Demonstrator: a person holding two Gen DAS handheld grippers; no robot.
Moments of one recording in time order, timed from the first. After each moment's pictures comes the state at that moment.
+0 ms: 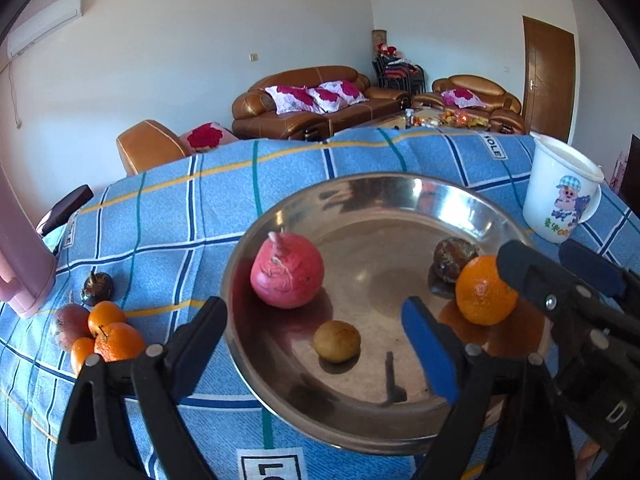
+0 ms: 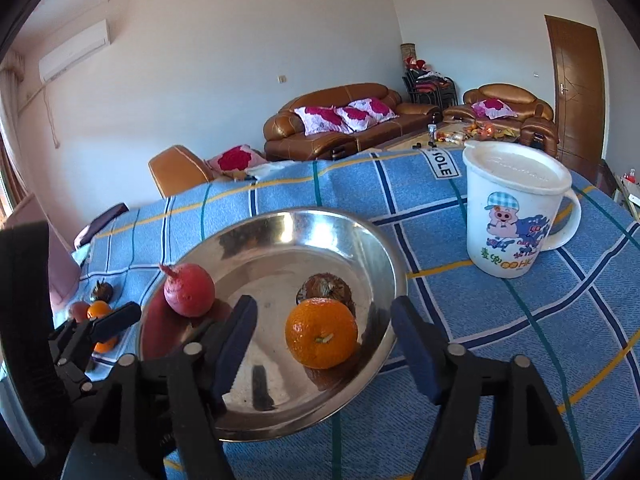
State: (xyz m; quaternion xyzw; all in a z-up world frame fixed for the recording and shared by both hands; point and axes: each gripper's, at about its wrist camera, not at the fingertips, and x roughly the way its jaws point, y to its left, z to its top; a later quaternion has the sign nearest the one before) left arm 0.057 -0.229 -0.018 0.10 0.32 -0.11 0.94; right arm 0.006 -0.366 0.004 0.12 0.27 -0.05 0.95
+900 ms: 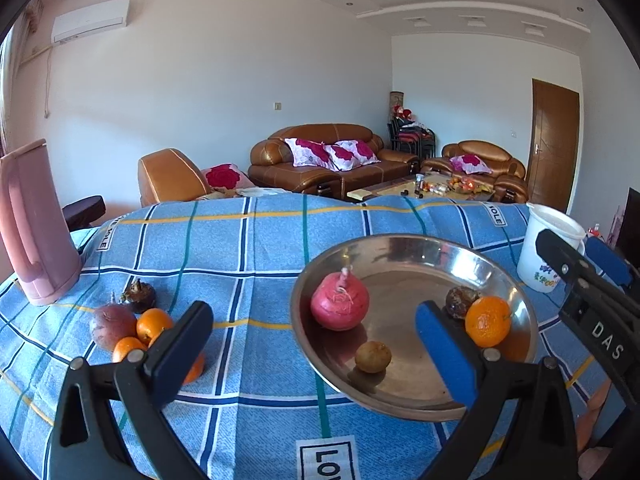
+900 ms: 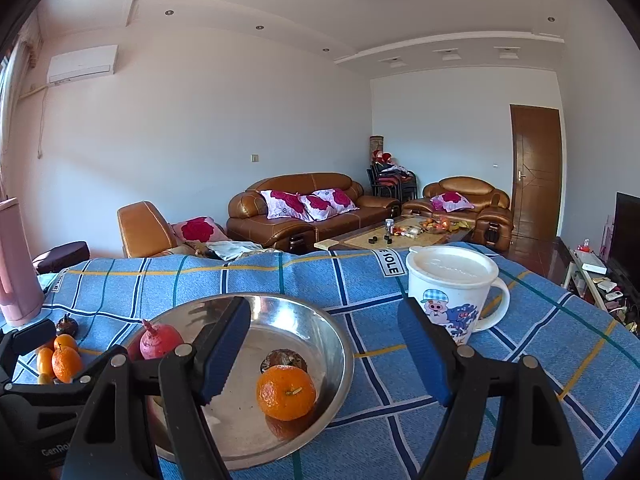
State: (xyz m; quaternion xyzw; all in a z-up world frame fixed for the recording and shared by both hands) left arm 0.027 -0.172 0.003 0.02 0.23 -0.10 0.97; right arm -0.020 -0.346 0.024 0.03 0.14 -0.15 0.98
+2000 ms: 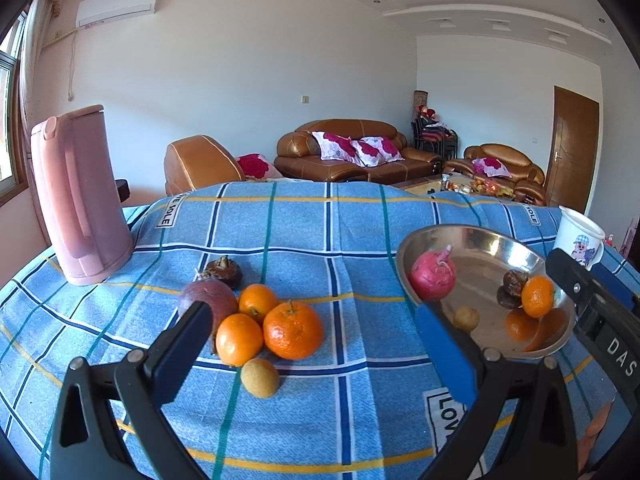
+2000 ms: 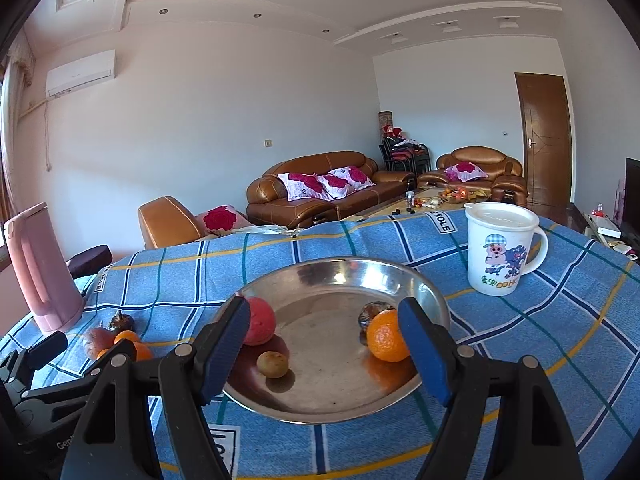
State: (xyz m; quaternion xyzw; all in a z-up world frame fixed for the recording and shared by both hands) left arm 0.016 -0.080 0.003 0.01 0.24 -0.06 0.97; right arm -0.027 -0.262 0.018 0.08 0.17 -0.11 0.98
